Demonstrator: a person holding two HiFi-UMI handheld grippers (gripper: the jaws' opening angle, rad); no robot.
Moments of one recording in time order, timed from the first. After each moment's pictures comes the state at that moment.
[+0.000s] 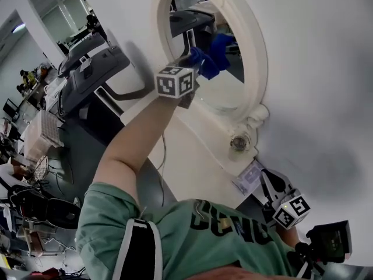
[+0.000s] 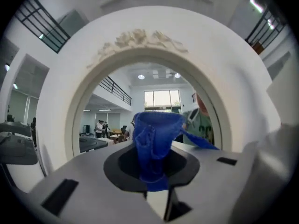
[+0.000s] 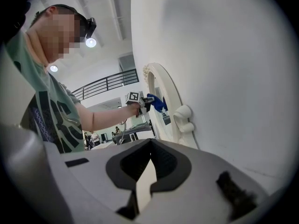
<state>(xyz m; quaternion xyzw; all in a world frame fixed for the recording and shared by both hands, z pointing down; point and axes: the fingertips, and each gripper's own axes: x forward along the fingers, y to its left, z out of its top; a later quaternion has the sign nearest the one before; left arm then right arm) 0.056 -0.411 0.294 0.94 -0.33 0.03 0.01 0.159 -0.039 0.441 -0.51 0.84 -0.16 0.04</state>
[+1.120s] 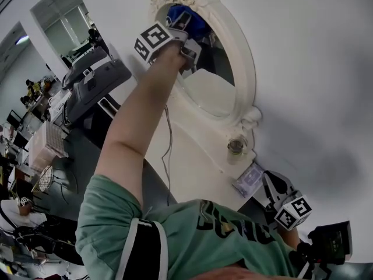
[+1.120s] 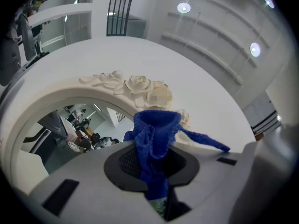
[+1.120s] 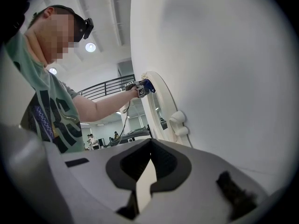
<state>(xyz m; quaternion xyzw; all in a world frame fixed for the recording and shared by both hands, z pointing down) 0.070 -0.437 0.097 0.90 -0.22 -0.29 0.23 0.181 -0.037 0.444 -0.53 0.83 -0.15 0.07</state>
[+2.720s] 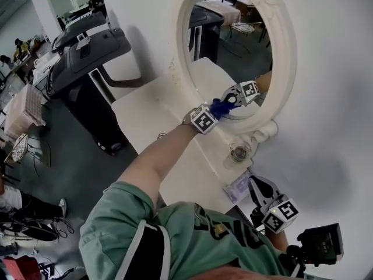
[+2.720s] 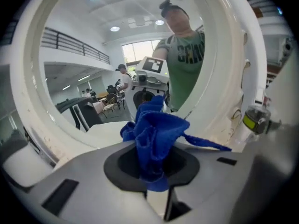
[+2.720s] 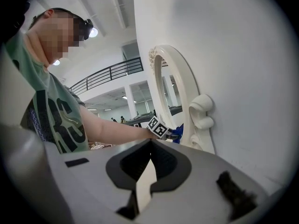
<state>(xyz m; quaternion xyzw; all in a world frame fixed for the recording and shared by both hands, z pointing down) 0.082 -0.397 0.605 0.91 -0.24 0.34 0.00 0.114 -0.073 0.452 -0.48 0.86 -0.18 -0.02</state>
